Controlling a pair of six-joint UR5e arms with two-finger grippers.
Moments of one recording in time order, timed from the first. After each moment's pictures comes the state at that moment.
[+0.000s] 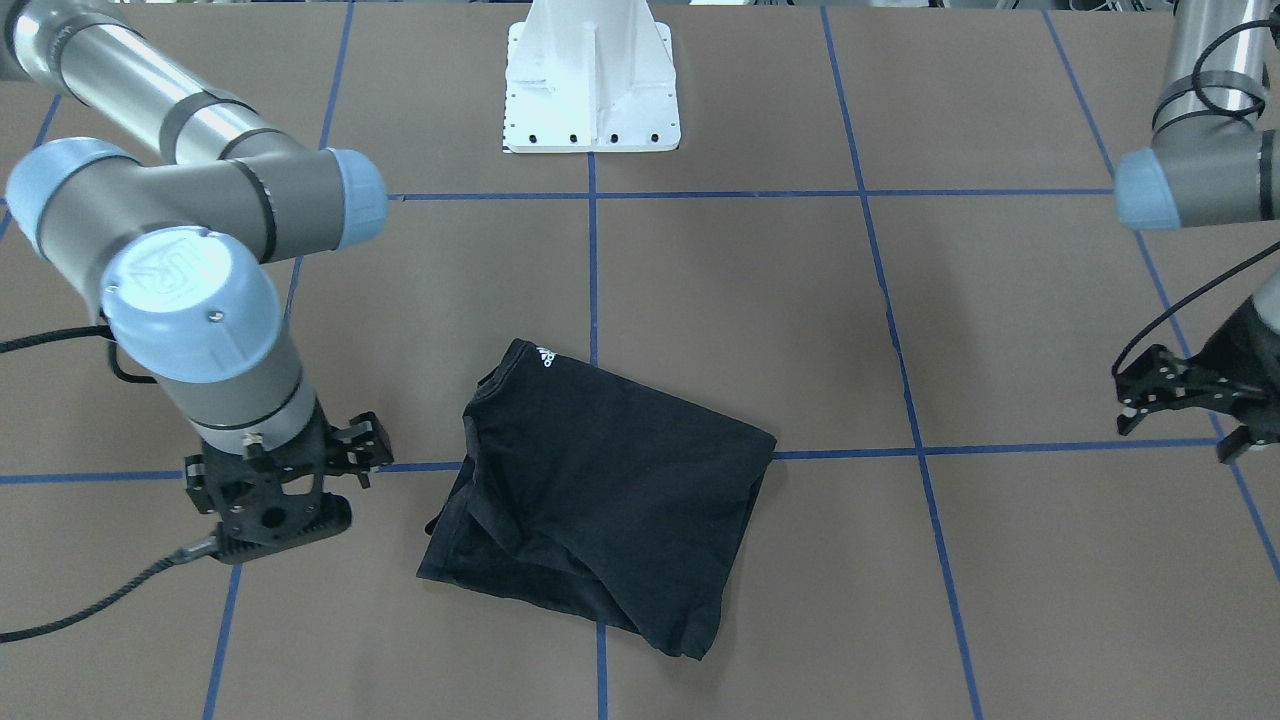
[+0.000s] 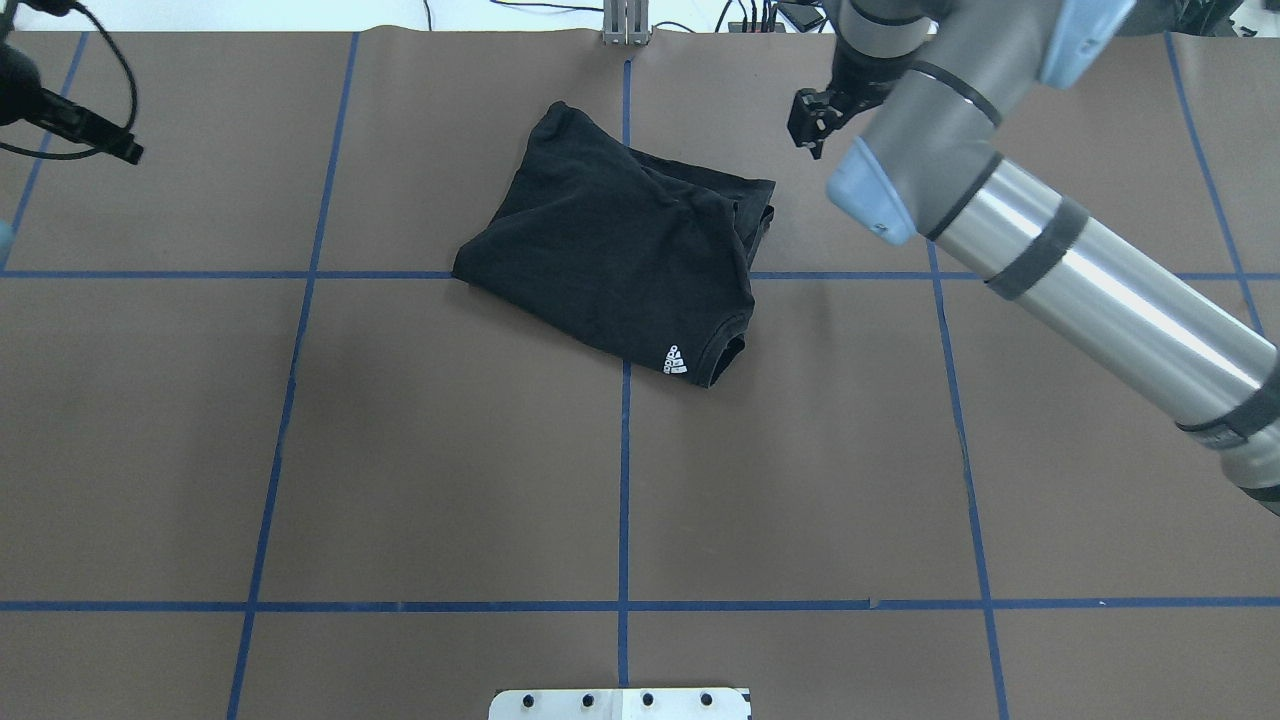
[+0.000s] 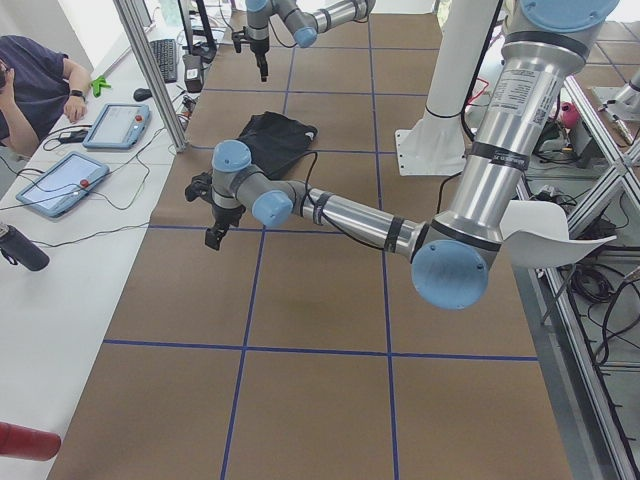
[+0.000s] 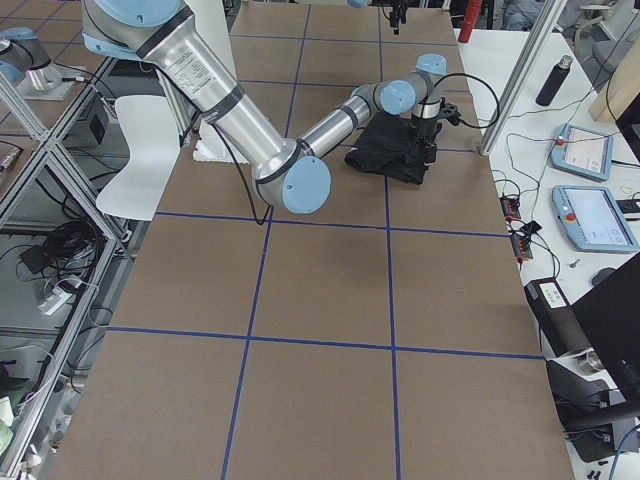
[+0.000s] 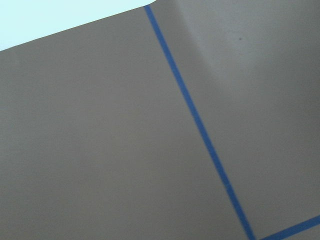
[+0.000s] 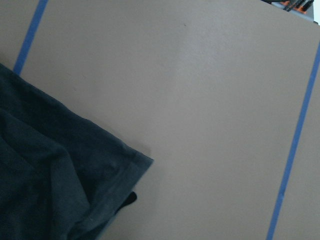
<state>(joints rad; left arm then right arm) -1.26 -1.83 -1.55 -1.93 -2.17 -0.20 0.96 -0.84 1.45 -1.71 2.02 0.42</state>
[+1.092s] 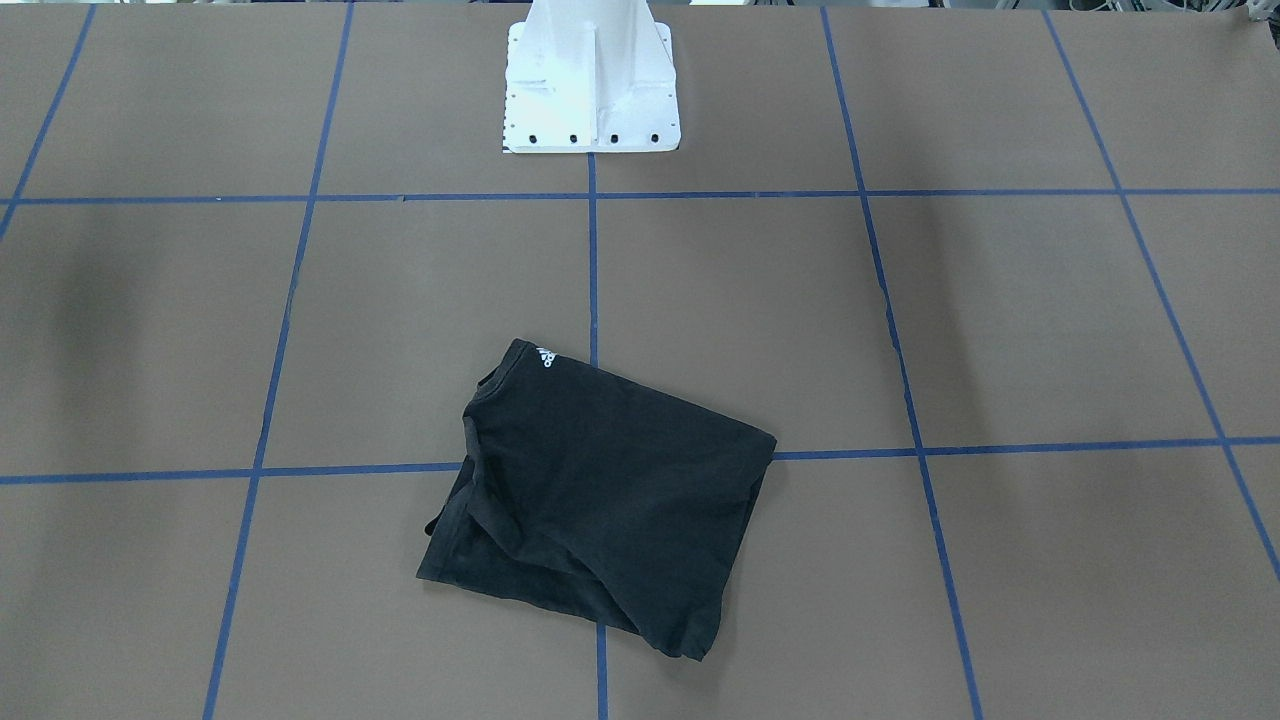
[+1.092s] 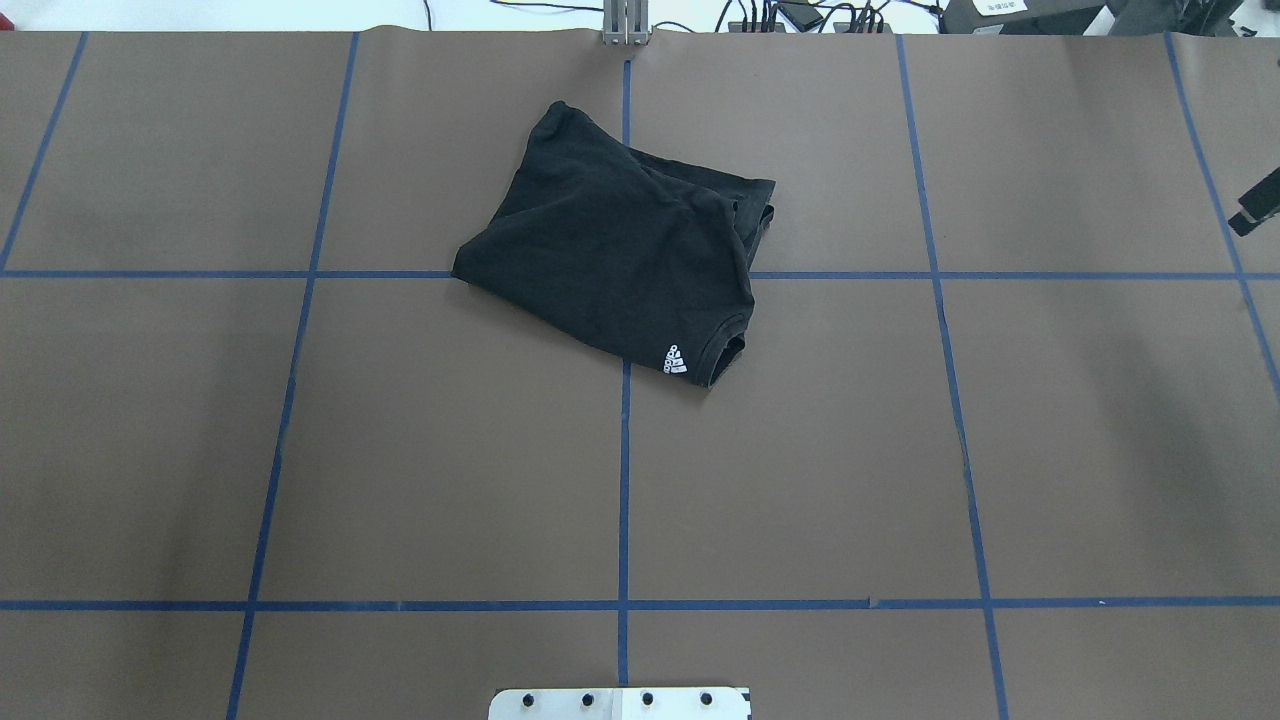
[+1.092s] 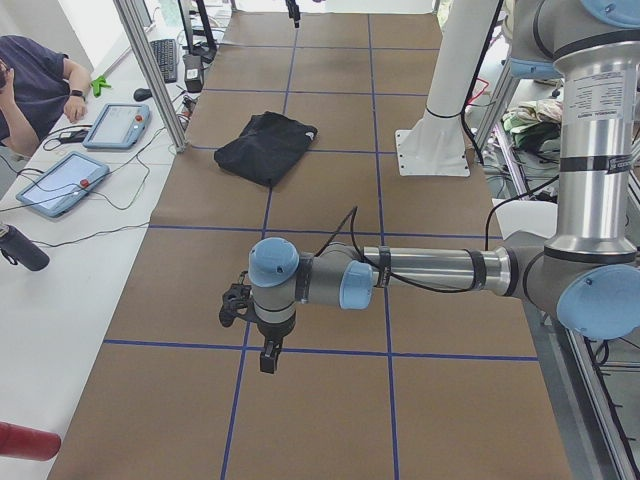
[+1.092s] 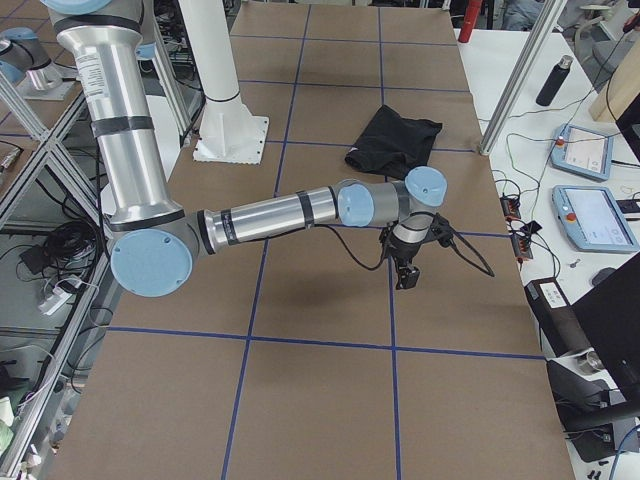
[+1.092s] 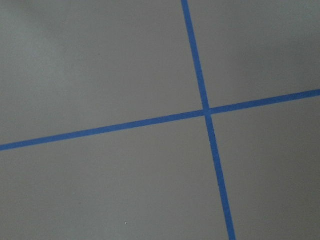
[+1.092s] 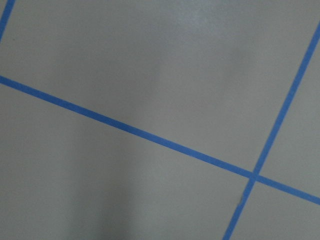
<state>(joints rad) -1.60 -1.51 -1.67 -1.55 -2.25 0.12 1.38 -1.39 1.62 -1.70 2.28 -0.15</state>
